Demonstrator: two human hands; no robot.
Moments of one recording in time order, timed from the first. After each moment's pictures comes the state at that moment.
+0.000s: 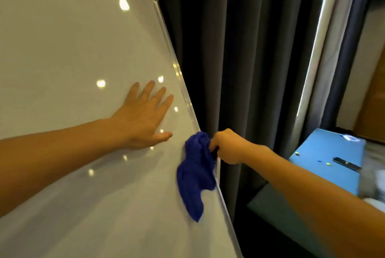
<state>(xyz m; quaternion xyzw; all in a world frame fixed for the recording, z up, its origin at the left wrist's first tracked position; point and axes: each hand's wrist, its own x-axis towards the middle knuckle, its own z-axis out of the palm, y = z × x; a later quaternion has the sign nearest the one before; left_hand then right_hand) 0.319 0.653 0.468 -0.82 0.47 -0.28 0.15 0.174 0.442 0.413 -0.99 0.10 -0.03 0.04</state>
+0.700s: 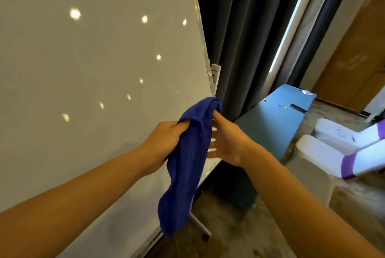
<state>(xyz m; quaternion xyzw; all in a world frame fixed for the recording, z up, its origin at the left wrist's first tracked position) 0.110 0.828 0.306 -0.65 0.29 0.35 -0.61 0.007 0.686 0.313 -0.60 0.30 -0.09 0.74</state>
